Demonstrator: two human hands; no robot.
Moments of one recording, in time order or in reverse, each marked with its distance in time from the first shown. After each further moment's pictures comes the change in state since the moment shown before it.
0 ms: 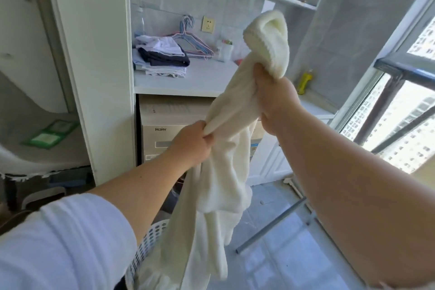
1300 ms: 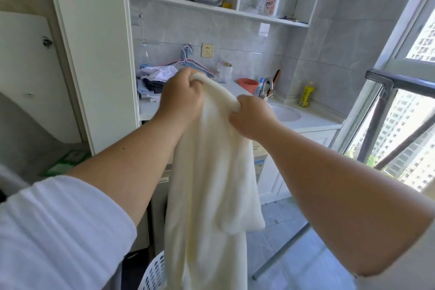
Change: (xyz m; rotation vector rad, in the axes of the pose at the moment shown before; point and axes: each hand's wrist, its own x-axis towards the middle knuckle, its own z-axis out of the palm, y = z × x) left_hand 0.036 0.084 -0.075 -0.167 0.546 0.217; right_hand 0.014 -0.003 -0.007 -1.056 -0.160 -0.309
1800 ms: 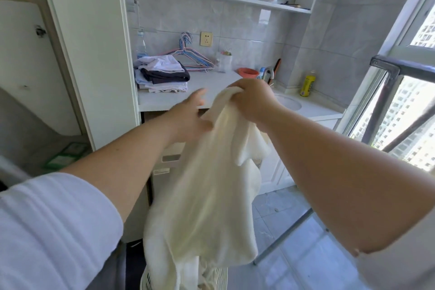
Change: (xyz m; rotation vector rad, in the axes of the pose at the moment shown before) left_hand -0.019 -0.043 0.002 0.159 -0.658 -0.147; right_hand 0.005 -0.007 -0.002 0.319 0.031 -0.002
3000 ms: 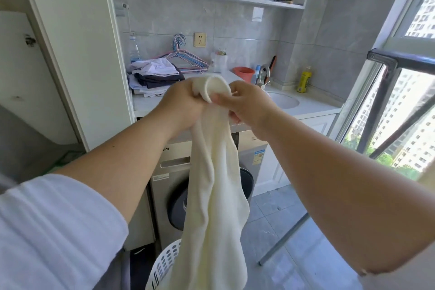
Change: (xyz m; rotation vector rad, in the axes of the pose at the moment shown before) left_hand 0.015 0.025 -0.006 -0.252 0.245 0.163; right_hand -0.006 0.006 0.004 0.394 -0.083 0.046
